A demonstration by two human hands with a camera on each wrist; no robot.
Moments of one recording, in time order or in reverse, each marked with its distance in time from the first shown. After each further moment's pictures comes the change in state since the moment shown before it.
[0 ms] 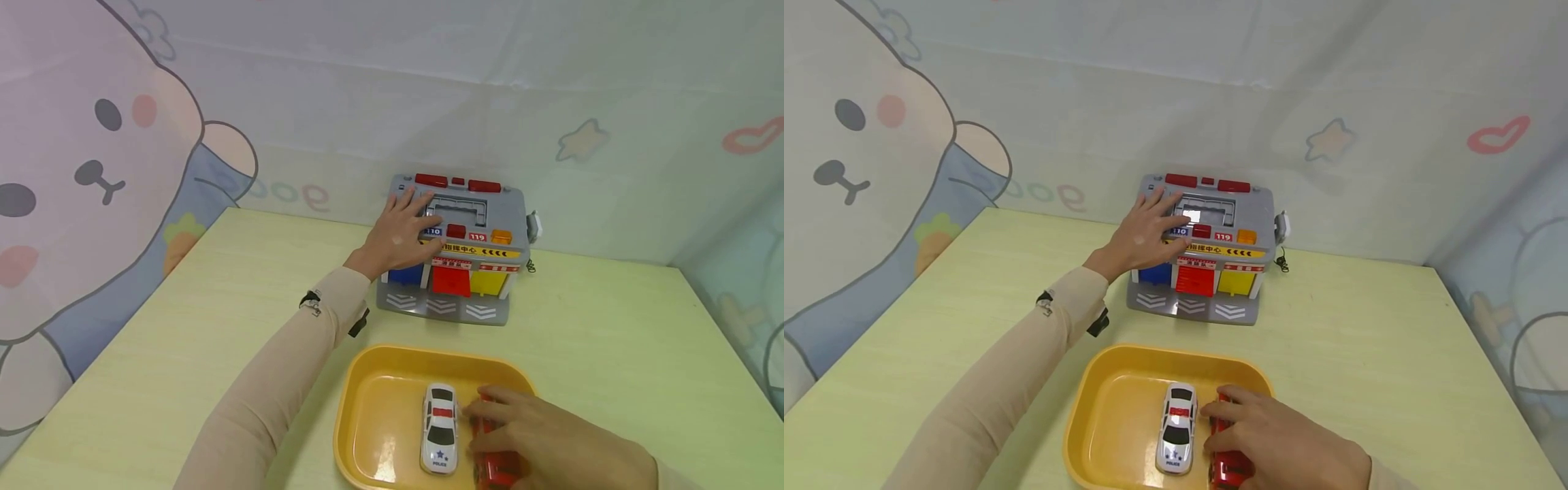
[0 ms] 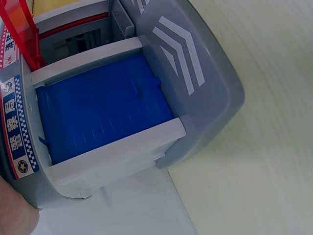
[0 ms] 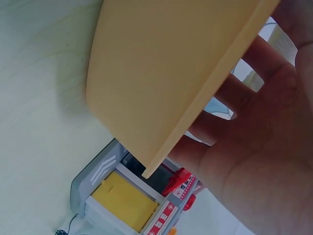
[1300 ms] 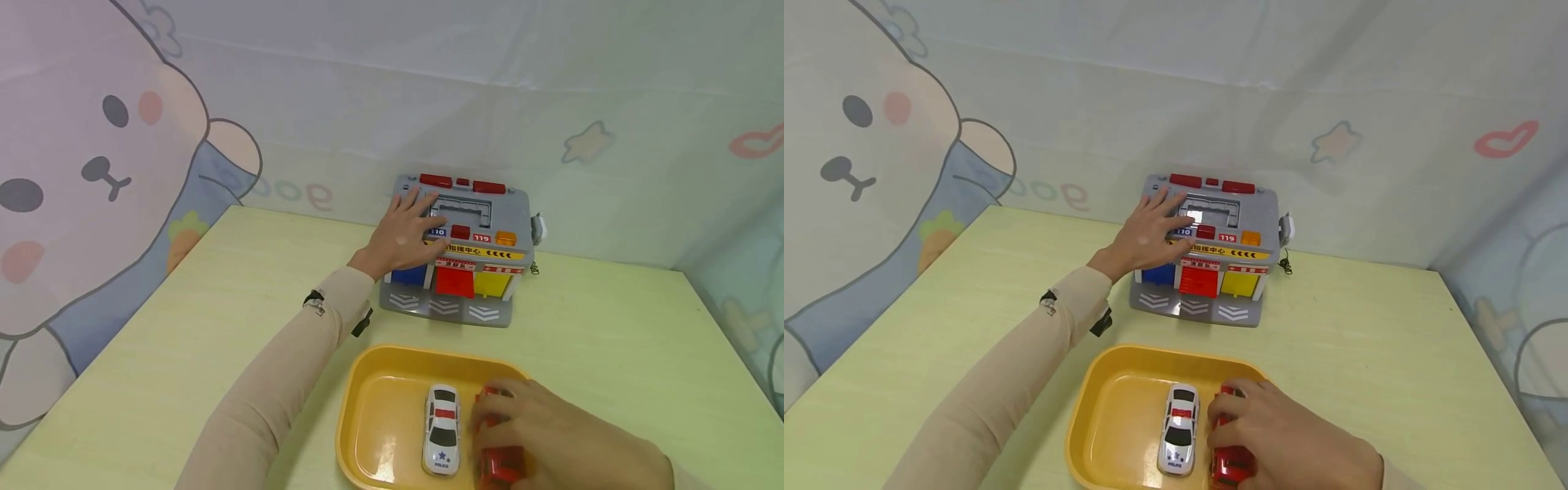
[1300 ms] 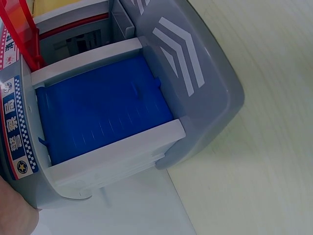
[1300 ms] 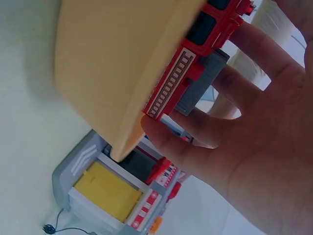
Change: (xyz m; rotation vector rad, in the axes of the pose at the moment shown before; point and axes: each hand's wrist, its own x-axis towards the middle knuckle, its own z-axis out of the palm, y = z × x) left_hand -0.001 0.001 -0.001 -0.004 0.008 -0.006; right_hand -0.006 -0.009 -0.014 -0.069 0.080 -0.087
